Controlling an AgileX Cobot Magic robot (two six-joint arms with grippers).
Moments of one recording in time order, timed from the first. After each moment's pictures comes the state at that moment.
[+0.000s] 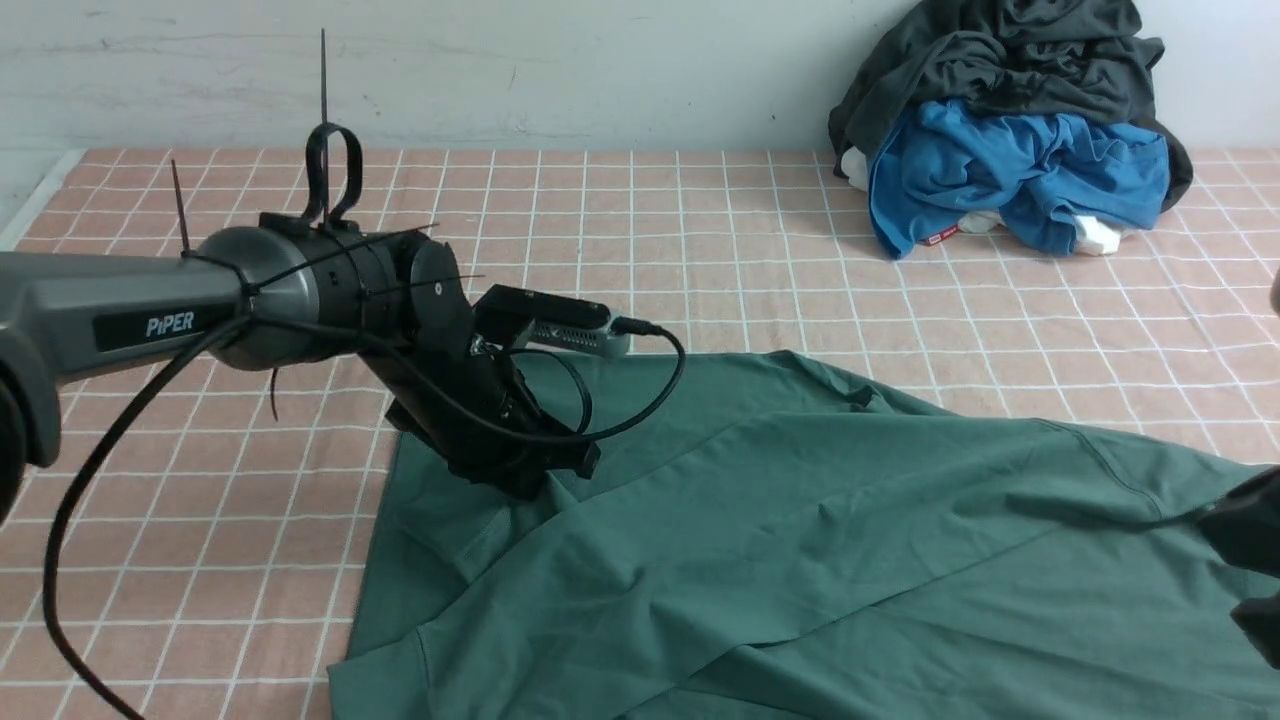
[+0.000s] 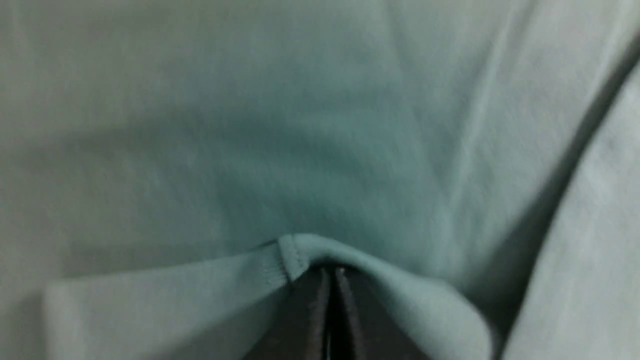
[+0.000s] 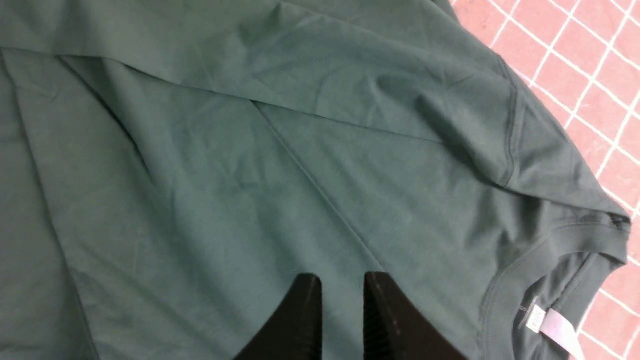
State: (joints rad) right arm 0.59 0.98 -1.01 -0.22 1.25 0.07; left arm -0.35 2.04 -1.37 -0.27 0.67 0.21
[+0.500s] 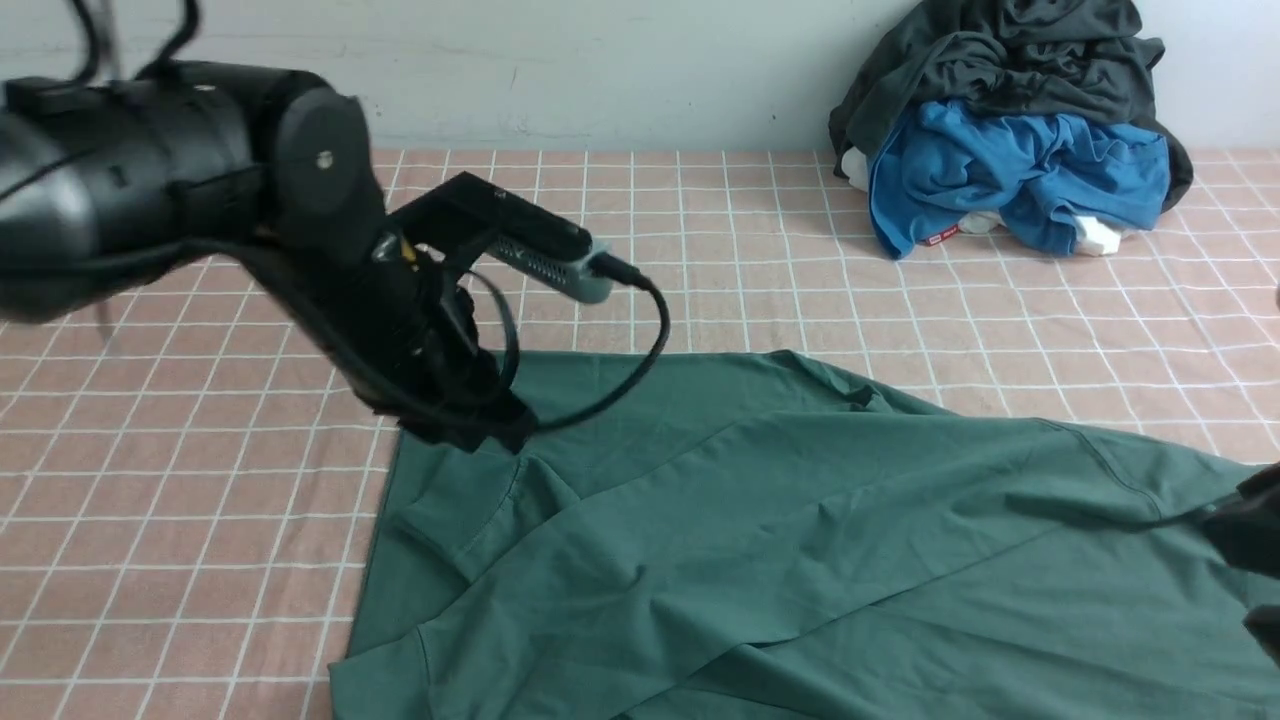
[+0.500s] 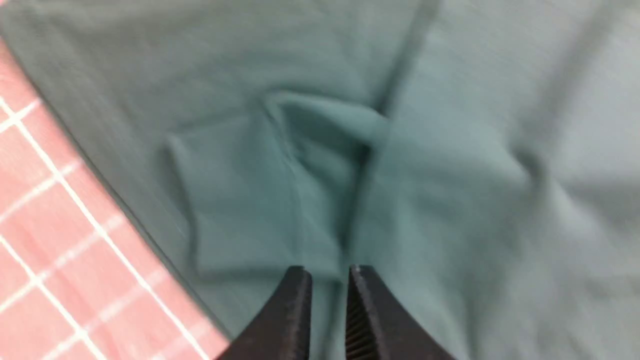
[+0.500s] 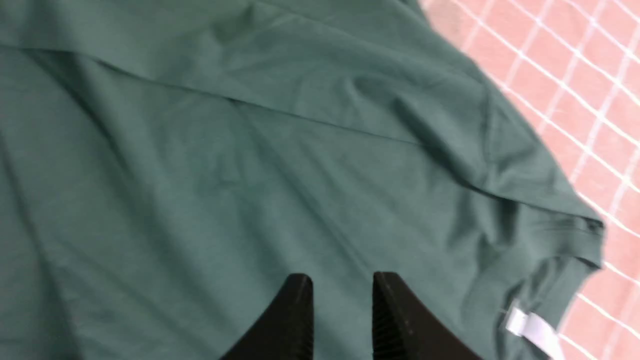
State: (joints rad) right arm 0.59 0.96 -1.01 -0.18 1.25 0.01; left arm -0.41 1.58 -1.23 -0.12 0.91 0.33
